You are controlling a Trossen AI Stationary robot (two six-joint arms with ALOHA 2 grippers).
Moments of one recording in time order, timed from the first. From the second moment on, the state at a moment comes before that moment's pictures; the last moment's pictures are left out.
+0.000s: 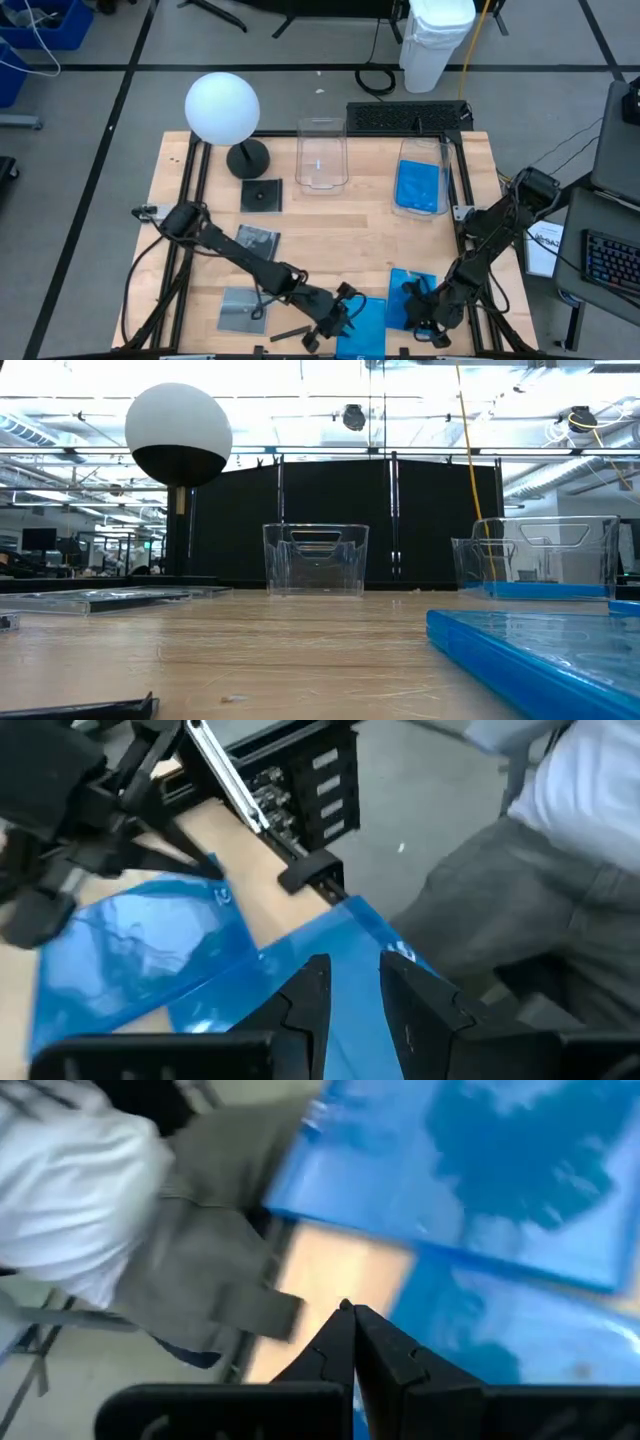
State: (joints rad) left arm -0.49 2.11 1.51 0.10 0.10 0.19; right arm 0.95 1.49 0.60 0.15 0.14 0.73
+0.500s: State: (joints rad) left arm -0.39 2.27 1.51 0.09 0.13 -0.05; right arm 0.94 1.48 0.60 -0.20 0.22 0.96
